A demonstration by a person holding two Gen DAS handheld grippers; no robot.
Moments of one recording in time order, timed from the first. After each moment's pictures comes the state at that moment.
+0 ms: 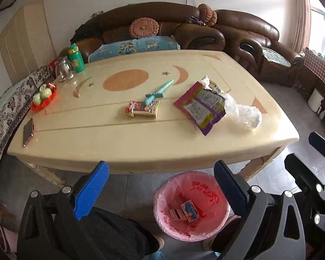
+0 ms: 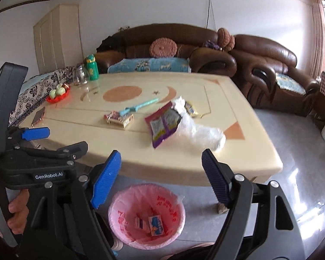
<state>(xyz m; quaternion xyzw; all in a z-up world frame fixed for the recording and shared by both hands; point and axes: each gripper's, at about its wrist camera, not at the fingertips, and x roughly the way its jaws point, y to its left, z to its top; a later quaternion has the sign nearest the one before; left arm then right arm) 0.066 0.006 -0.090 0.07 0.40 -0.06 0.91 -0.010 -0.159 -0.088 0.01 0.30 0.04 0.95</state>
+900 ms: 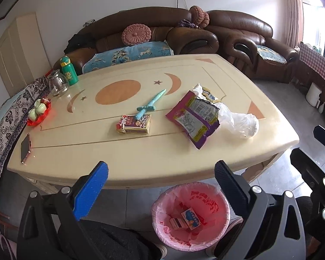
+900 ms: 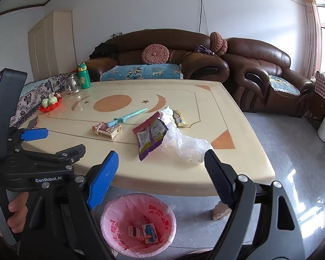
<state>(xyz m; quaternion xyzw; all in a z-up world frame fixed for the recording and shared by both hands) 0.089 -0.020 -0.086 0.09 0.39 -0.07 0.91 0.006 -0.187 -0.083 0.02 0.29 0.02 0.96</state>
